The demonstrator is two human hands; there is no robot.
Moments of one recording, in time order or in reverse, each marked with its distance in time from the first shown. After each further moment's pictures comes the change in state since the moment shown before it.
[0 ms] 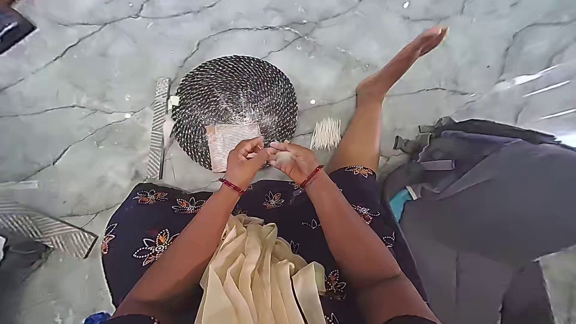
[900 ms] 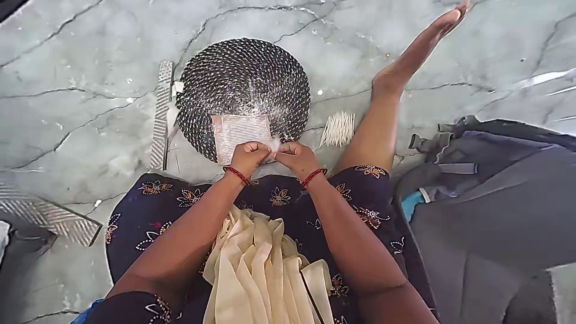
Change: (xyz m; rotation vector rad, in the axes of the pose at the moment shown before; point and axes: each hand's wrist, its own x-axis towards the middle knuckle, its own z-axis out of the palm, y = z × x) left_hand 0.022 -0.027 -0.007 -0.099 -0.013 -0.250; right_hand -0.033 -0.017 0.037 -0.957 0.171 -0.089
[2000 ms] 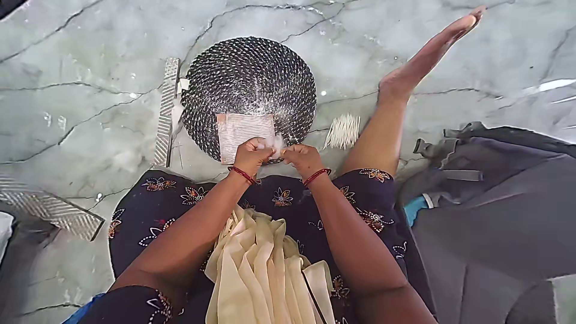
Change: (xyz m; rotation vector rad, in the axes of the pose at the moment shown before) left_hand 0.001 -0.001 0.005 -0.191 0.071 -0.017; right_hand 0.011 0.009 0.003 0.082 0.044 0.046
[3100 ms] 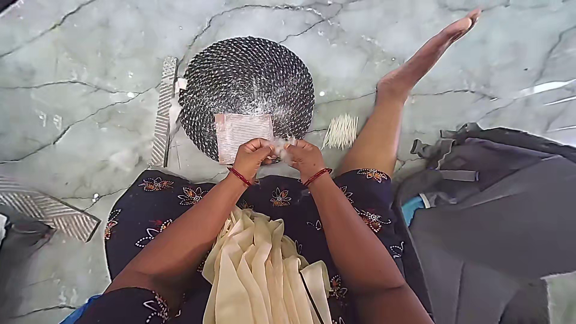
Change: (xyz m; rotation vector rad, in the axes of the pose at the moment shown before) left_hand -0.001 -0.005 -0.003 -0.110 -0.142 0.093; right_hand -0.004 -0.008 0.001 0.296 0.050 0.047
